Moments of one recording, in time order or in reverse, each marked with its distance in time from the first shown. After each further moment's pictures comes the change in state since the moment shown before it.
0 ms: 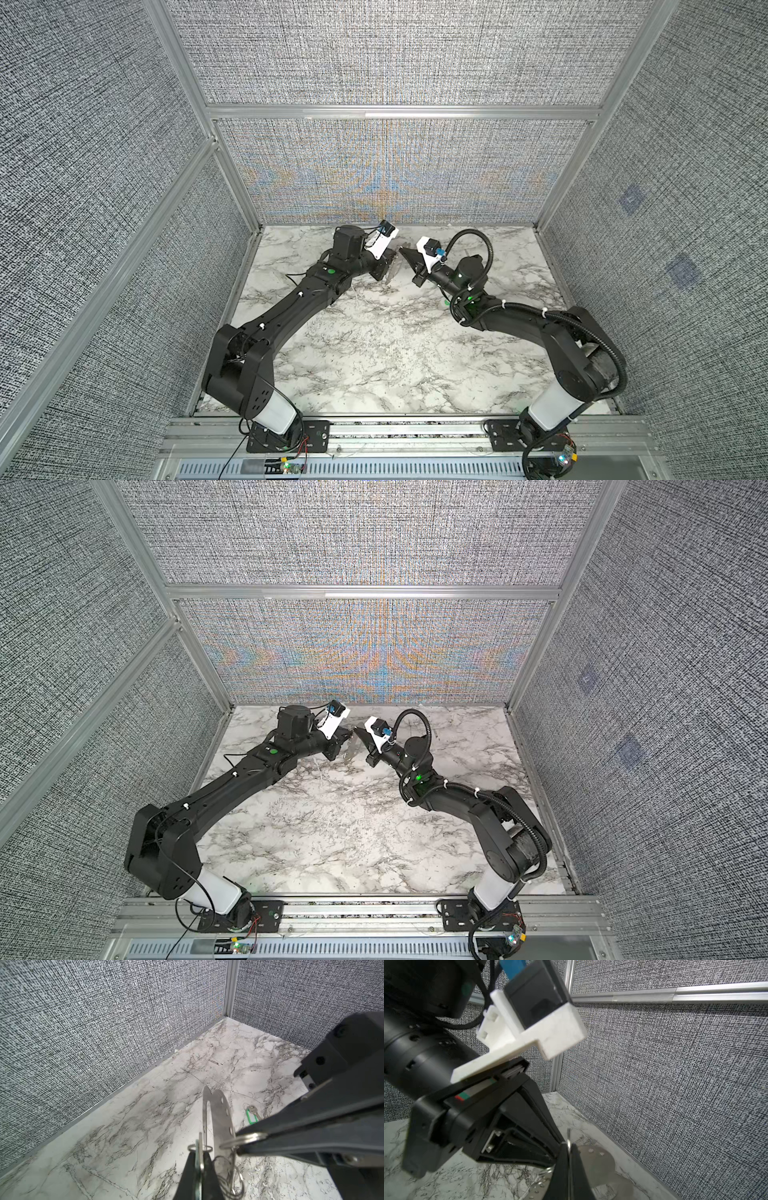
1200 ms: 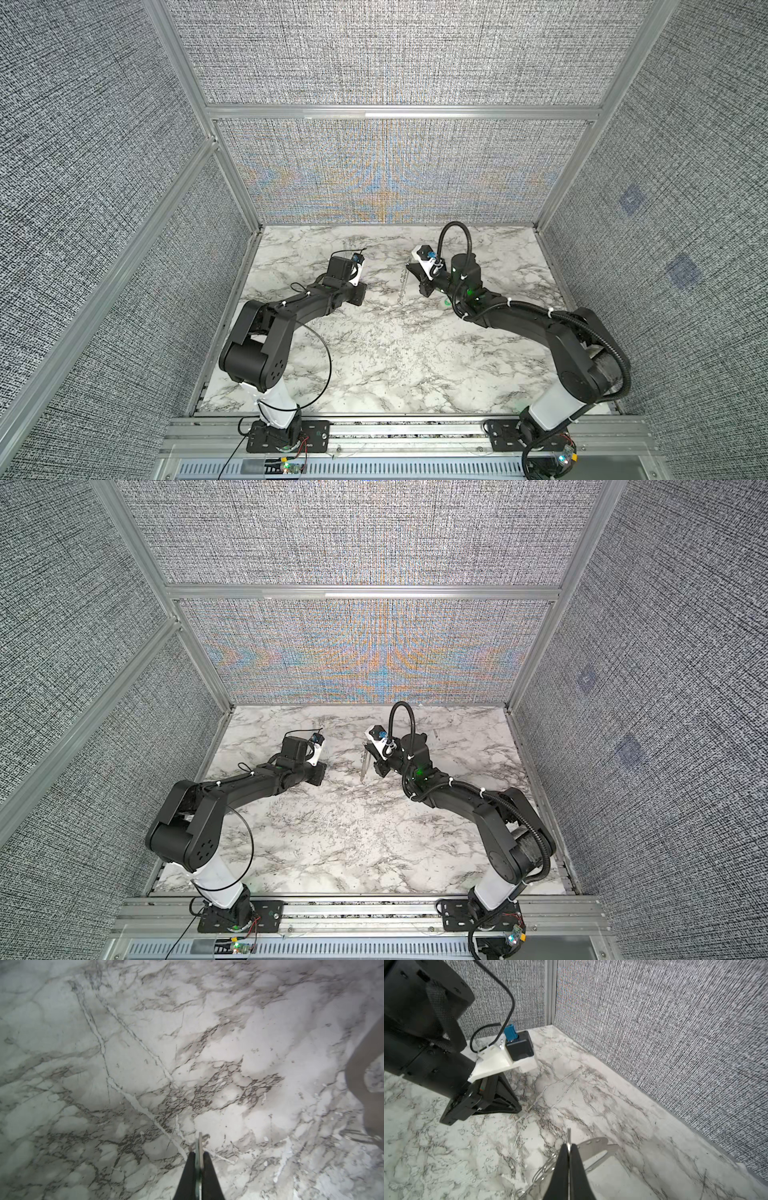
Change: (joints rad) left arm 0.136 0.181 -0.256 0.043 -0.234 -0.183; right arm -0.031 -0.015 0.036 -0.483 0.034 -0.111
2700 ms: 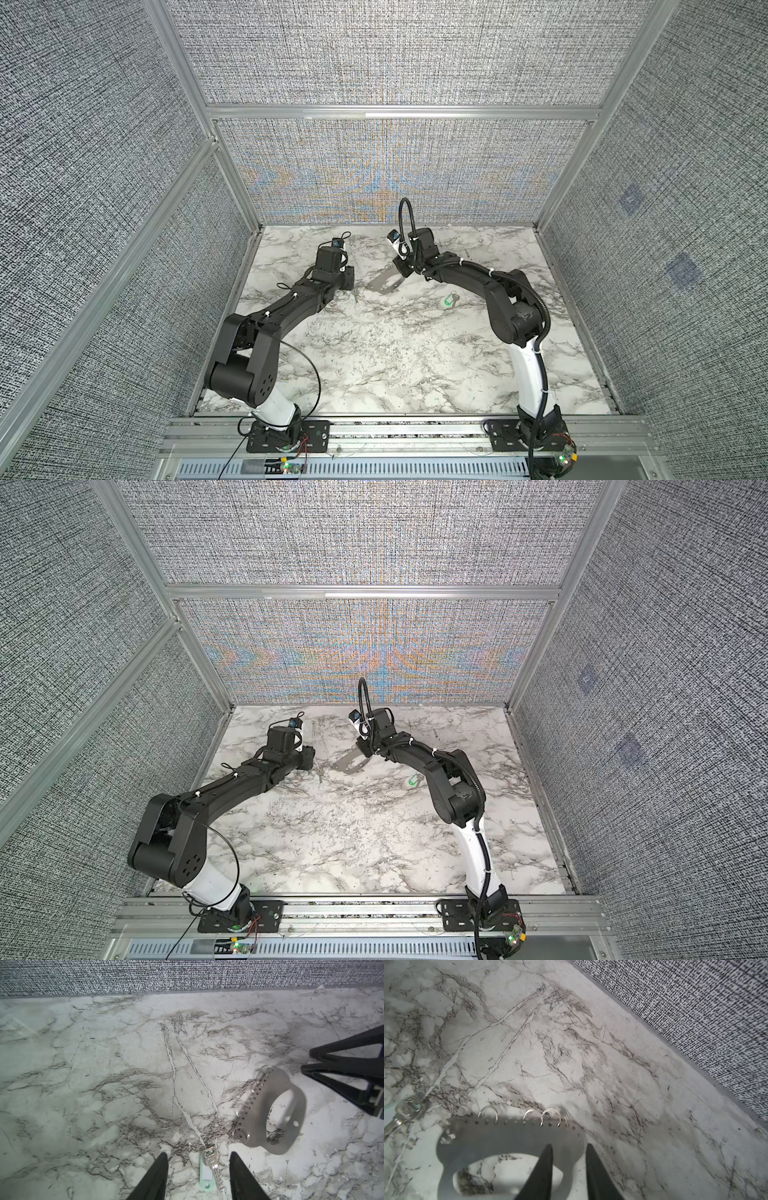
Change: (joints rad) left arm 0.047 -0.140 0.030 -0.015 -0.166 -0.145; right arm -0.007 0.578 0.745 -0.591 0.211 -0.059
